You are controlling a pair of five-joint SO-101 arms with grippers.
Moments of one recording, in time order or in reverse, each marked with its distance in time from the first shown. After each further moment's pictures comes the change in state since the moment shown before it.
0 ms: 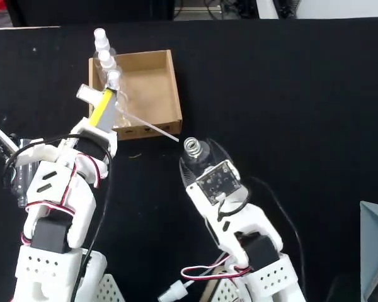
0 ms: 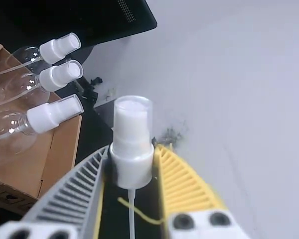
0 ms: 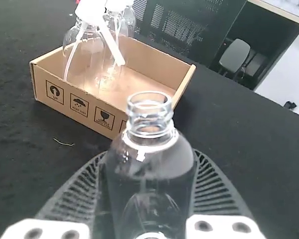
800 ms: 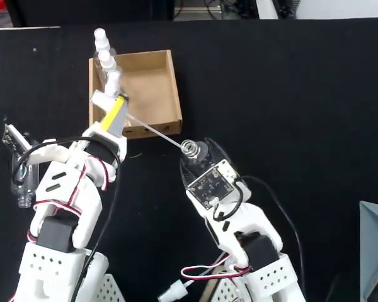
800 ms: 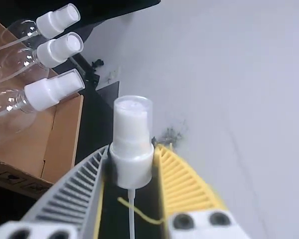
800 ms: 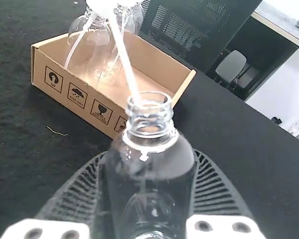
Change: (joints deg) left arm 3.5 0.0 2.3 0.0 0.0; right arm 0.0 0.0 0.0 0.0 7.6
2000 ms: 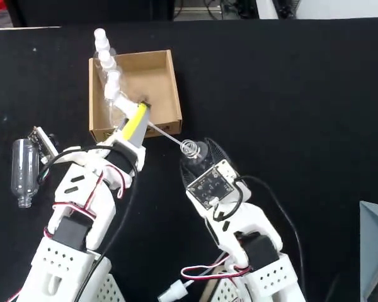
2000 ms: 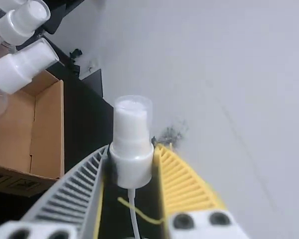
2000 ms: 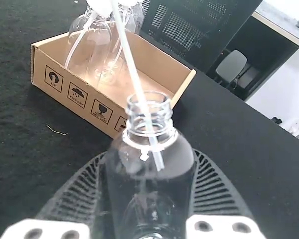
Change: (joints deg) left arm 6.2 -0.2 10.6 -14.1 -5.2; right arm 0.0 0.0 0.0 0.0 0.2
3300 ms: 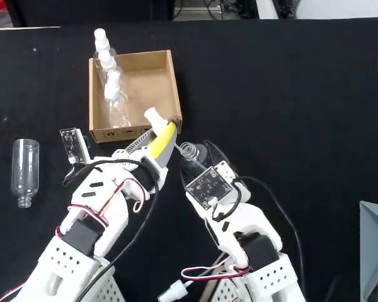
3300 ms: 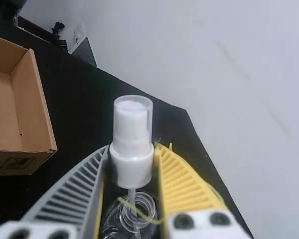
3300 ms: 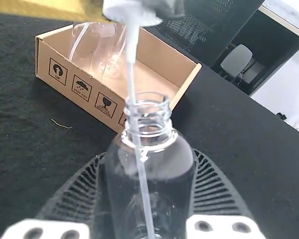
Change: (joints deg) left arm 9.6 0.0 2.8 -0.1 -11.8; right arm -0.2 0.0 0.0 1.5 0.1
